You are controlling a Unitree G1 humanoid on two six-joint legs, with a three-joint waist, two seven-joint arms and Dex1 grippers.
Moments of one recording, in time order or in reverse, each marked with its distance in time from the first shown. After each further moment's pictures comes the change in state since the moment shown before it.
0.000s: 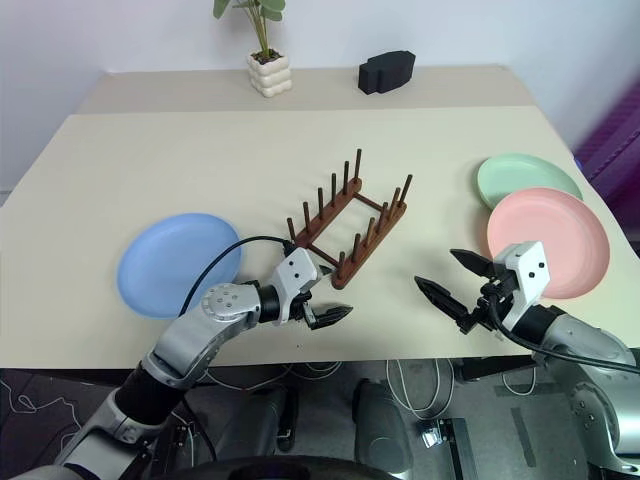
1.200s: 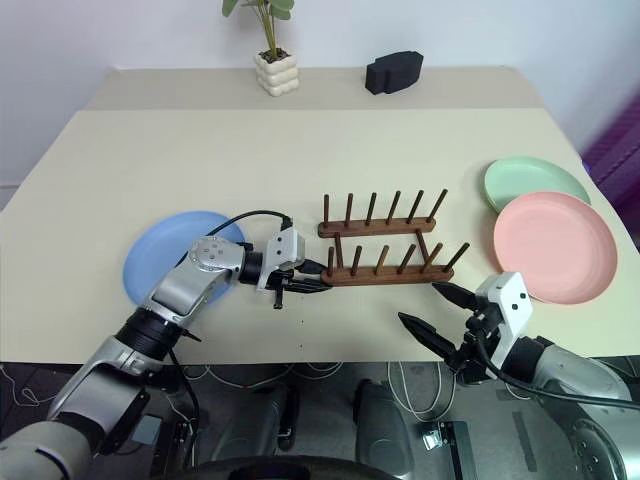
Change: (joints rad) left arm -0.280 0.081 0.040 0.494 0.023 -0.438 -0.537; right arm 0.192 0.008 0.018 -0.134 0.003 0.007 -0.013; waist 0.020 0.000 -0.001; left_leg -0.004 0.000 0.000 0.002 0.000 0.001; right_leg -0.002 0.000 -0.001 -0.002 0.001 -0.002
